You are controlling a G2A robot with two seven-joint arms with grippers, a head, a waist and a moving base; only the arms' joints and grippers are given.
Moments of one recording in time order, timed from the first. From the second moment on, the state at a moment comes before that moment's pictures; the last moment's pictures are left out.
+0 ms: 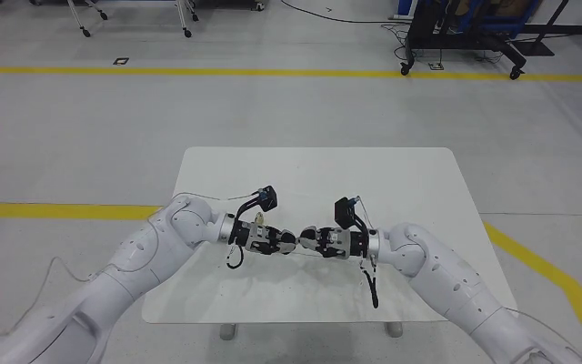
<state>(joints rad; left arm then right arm) 0.68 -1.05 -0.45 -1.10 -0.07 -1.00 -0.82 -1.11 -1.03 0.83 -1.32 -0.53 -0.93 0.24</state>
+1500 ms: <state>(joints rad) 0.69 -1.04 -0.46 -1.11 -0.07 -1.01 -0.81 -1.15 -1.04 0.87 -1.33 -0.54 -0.93 0.25</state>
